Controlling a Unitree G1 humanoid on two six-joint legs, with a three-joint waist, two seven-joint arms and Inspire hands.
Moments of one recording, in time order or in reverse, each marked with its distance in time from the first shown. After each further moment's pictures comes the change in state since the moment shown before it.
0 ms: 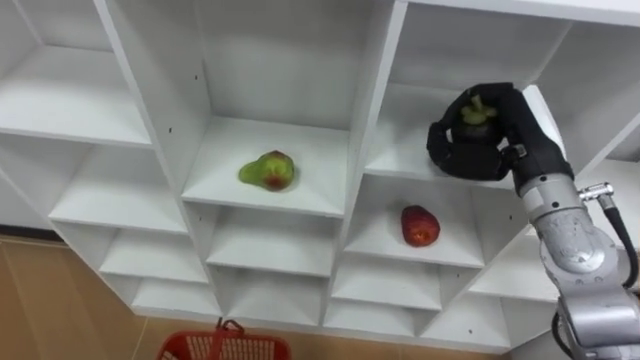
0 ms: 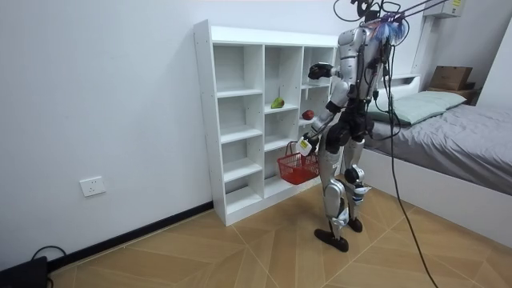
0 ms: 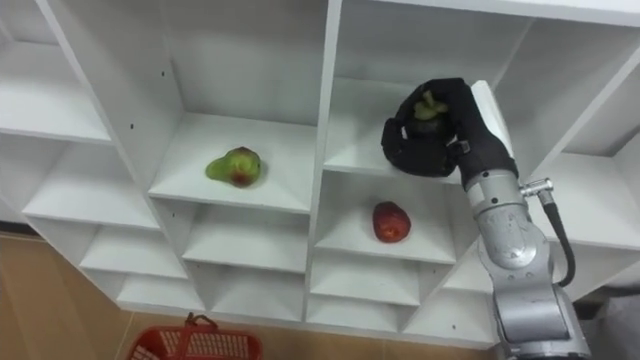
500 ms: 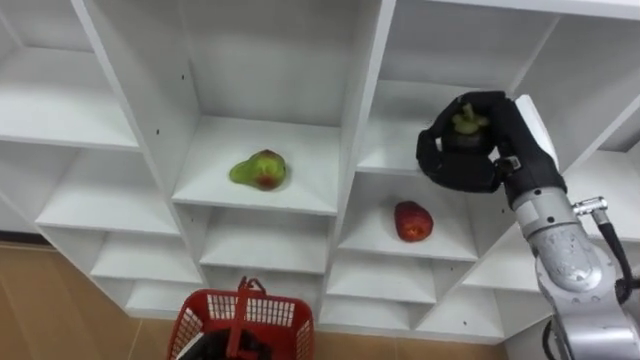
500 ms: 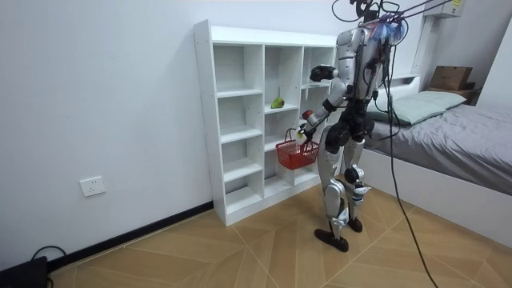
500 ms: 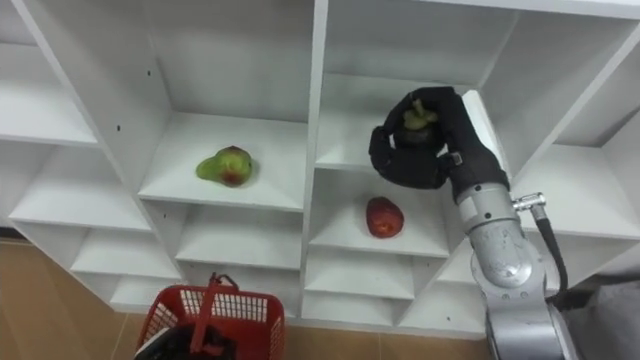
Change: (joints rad) left arm -0.021 -0.012 -0.071 -0.171 -0.078 0.003 -0.059; right arm 0.102 0.044 0.016 -0.084 0.000 0.002 0.035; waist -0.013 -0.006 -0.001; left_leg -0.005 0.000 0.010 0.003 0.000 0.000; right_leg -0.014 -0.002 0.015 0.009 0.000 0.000
